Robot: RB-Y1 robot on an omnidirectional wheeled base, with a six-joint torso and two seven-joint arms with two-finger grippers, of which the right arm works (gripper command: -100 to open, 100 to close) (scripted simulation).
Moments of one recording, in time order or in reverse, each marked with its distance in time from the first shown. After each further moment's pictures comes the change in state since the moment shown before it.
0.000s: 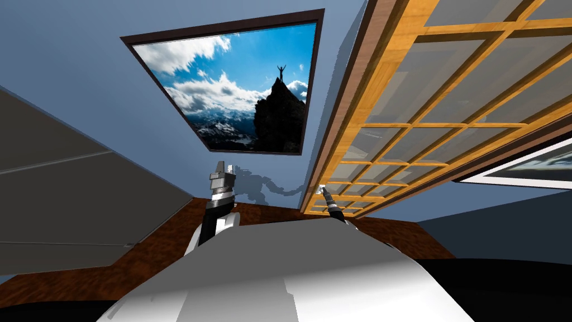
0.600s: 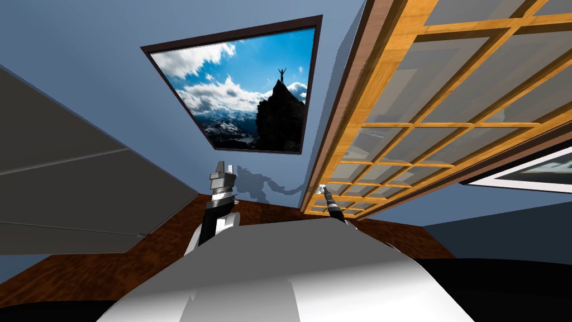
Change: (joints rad) arm -0.003 0.001 0.008 0.000 -0.044 0.009 -0.148
